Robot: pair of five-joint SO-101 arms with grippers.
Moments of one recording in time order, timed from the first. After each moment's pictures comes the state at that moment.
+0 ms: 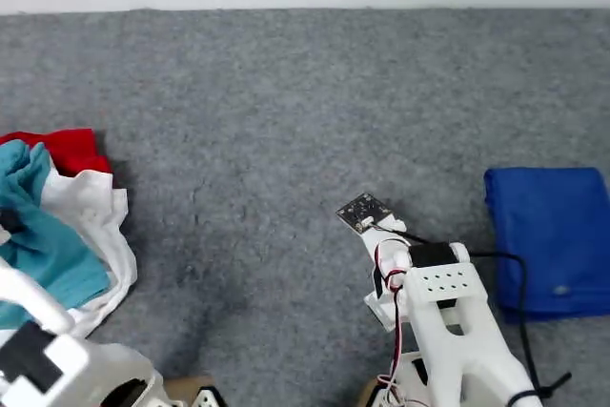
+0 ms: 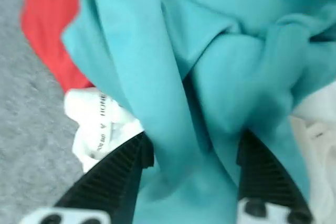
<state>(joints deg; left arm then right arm) -56.0 1.5 12.9 69.6 -8.0 -11.3 -37.6 67.6 67.9 26.2</state>
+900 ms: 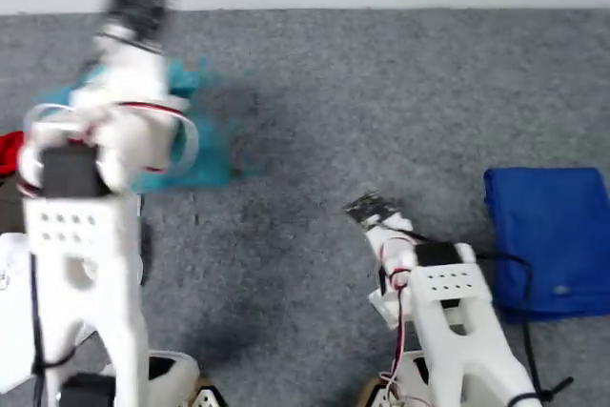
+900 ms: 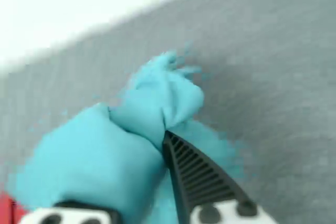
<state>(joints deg) 2.8 -24.6 -2.2 80.0 -11.3 -7.6 -38.0 67.6 67.9 26.2</state>
